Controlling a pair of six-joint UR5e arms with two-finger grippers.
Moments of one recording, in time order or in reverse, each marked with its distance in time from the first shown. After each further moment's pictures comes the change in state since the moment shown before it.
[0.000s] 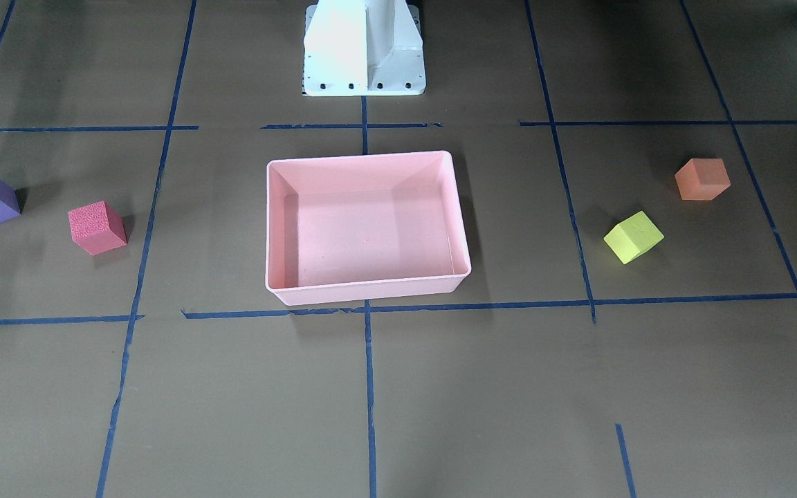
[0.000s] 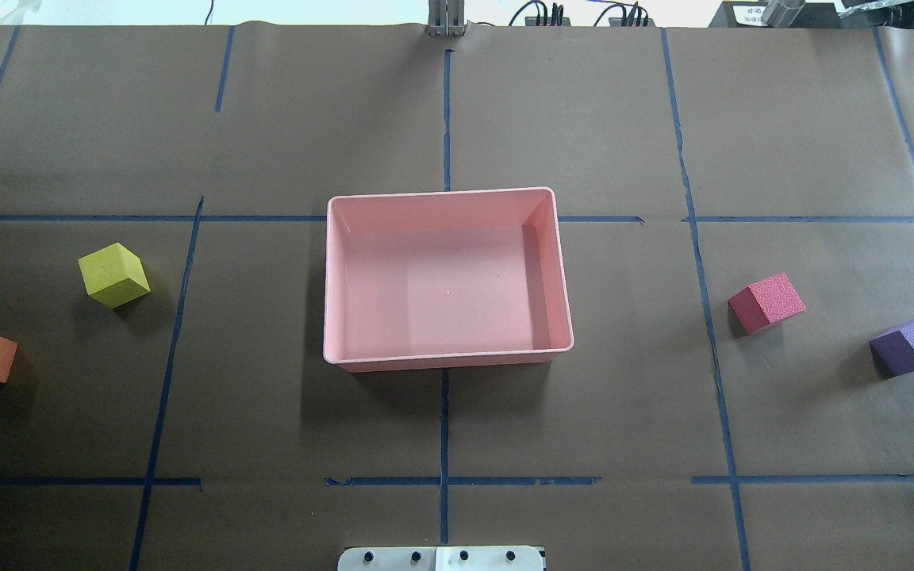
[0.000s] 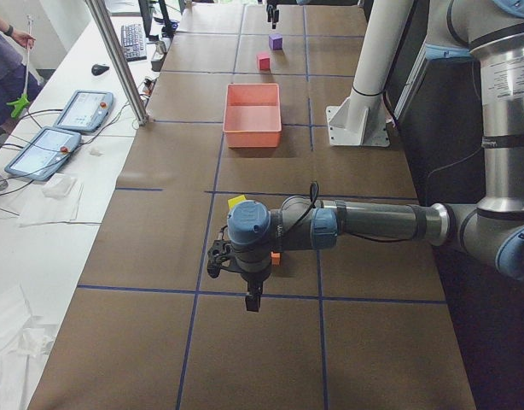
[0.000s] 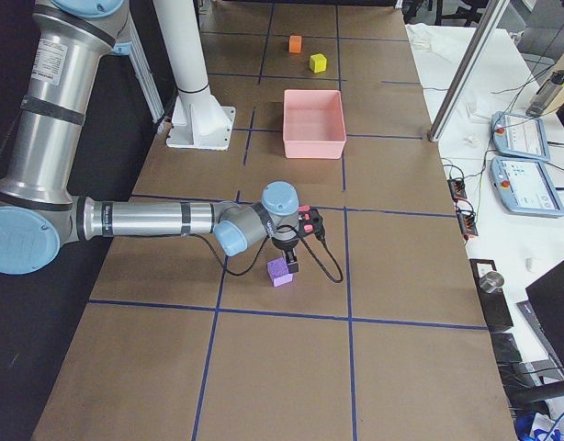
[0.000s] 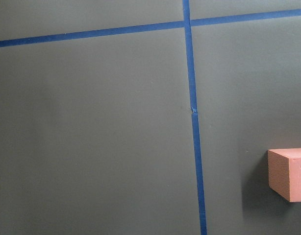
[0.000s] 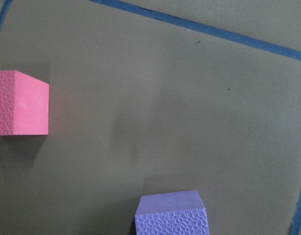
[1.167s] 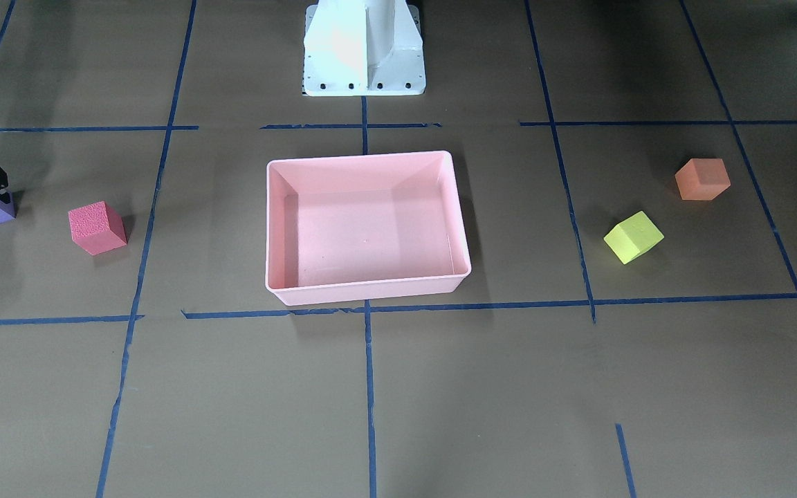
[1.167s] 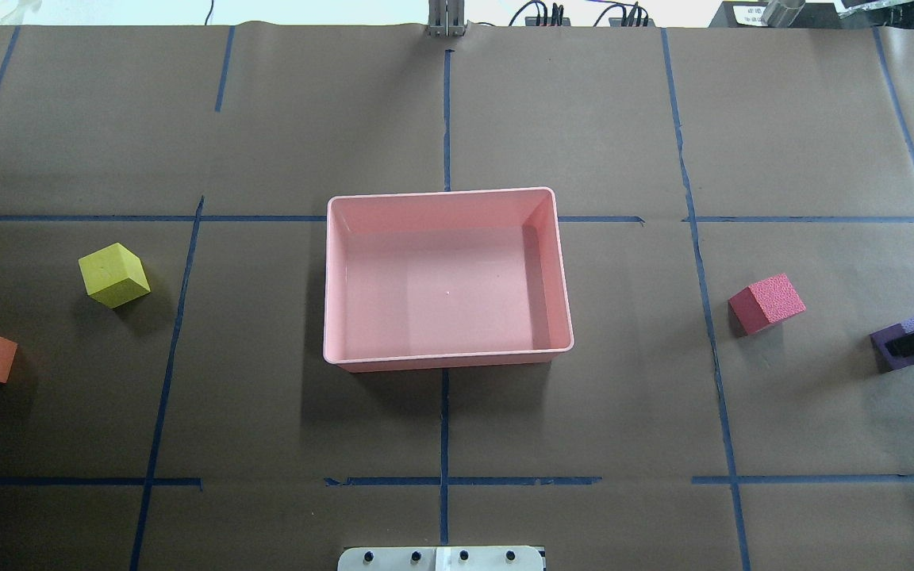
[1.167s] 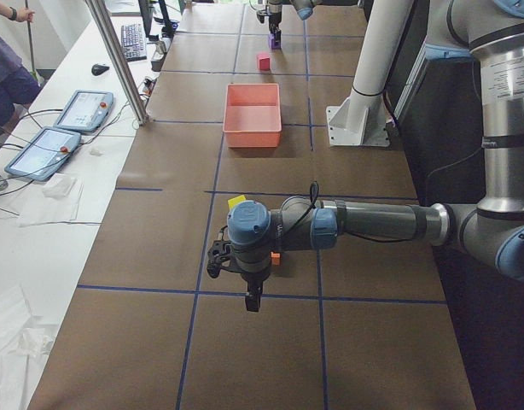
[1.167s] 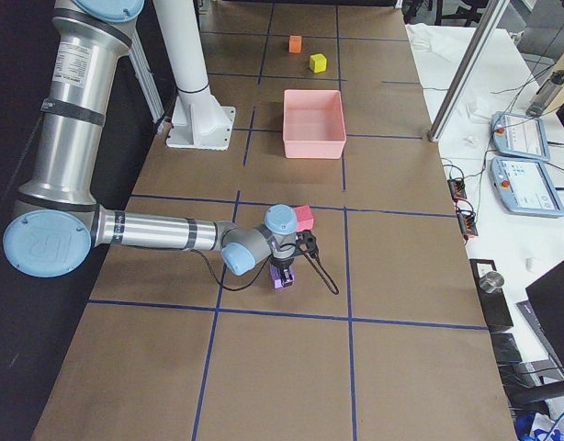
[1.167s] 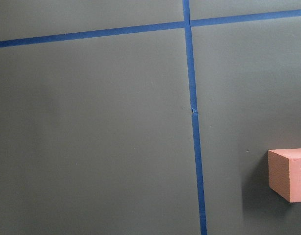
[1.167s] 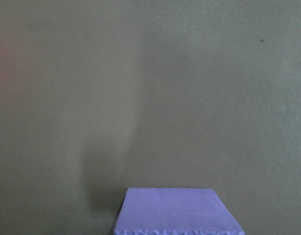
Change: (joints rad) left arm 0.000 0.000 0.000 0.000 0.000 0.000; right arm -0.142 0.051 -0.151 0.075 -0.083 0.027
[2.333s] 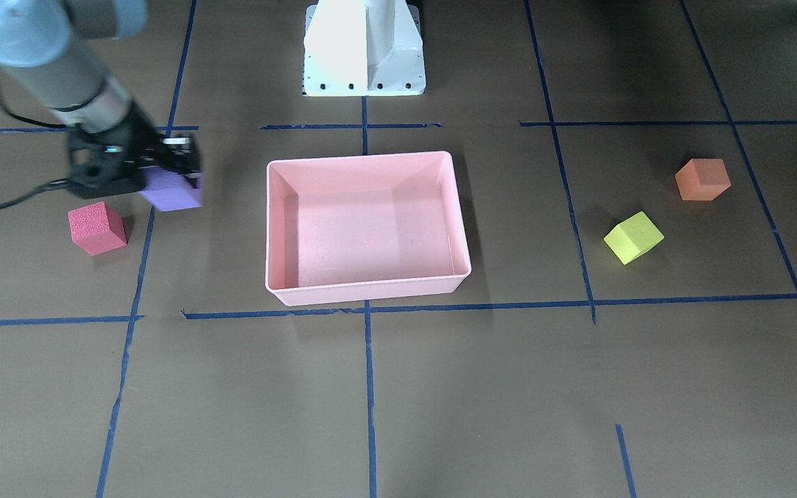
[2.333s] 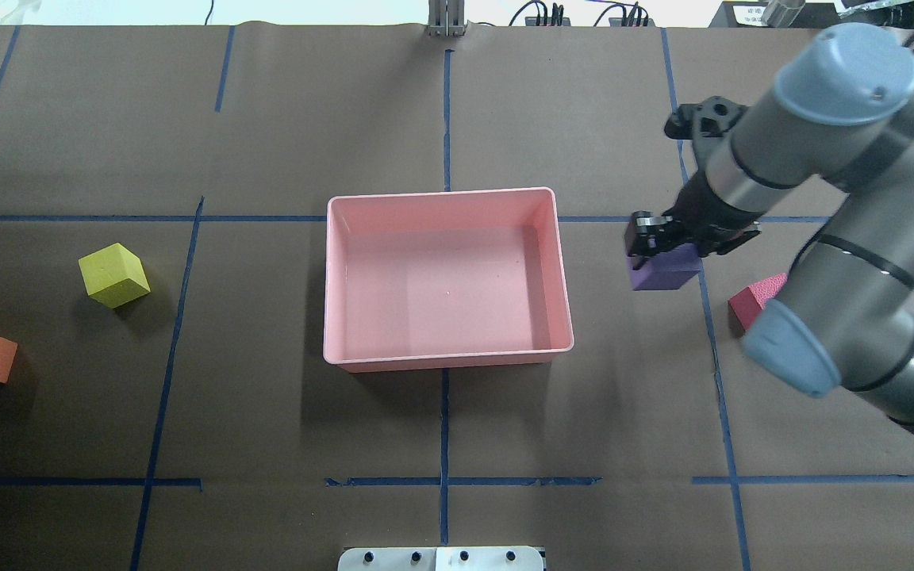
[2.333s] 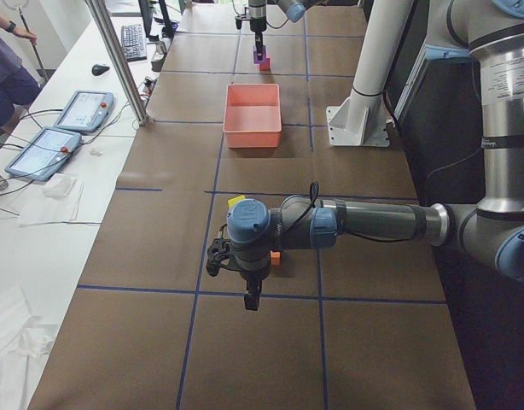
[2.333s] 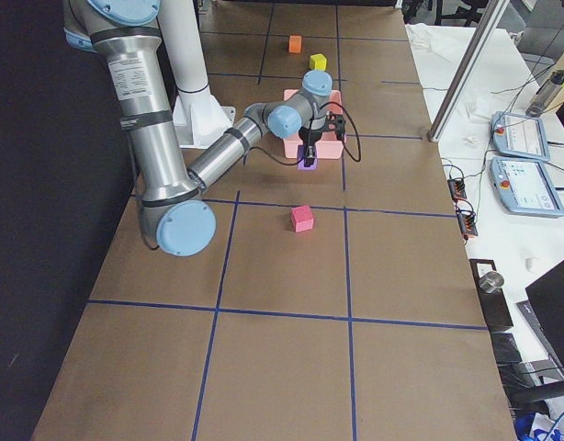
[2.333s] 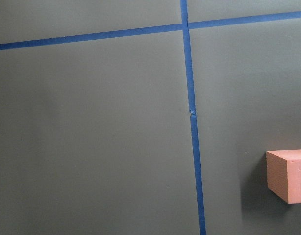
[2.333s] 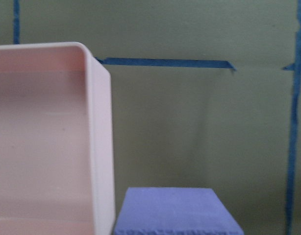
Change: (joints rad) left arm 0.000 -0.002 -0.010 -0.003 0.000 0.001; right arm -0.238 0.726 0.289 -0.838 -0.050 0.617
